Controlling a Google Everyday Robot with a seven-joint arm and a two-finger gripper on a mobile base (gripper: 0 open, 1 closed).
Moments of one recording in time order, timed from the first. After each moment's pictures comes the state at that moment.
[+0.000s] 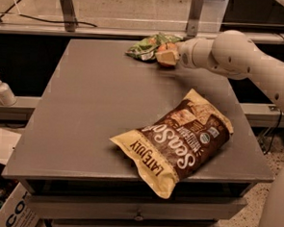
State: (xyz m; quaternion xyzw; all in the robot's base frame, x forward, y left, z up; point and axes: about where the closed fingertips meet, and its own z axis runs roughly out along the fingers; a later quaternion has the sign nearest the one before) arm 0.799 -0.099 0.857 -0.31 0.77 0.13 0.54
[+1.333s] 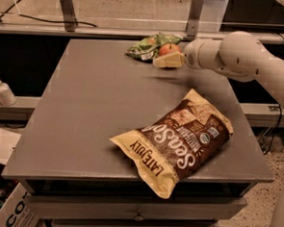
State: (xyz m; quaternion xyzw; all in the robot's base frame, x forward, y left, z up) arm 0.794 -0.110 0.862 -0.30 0.77 0.13 0.54
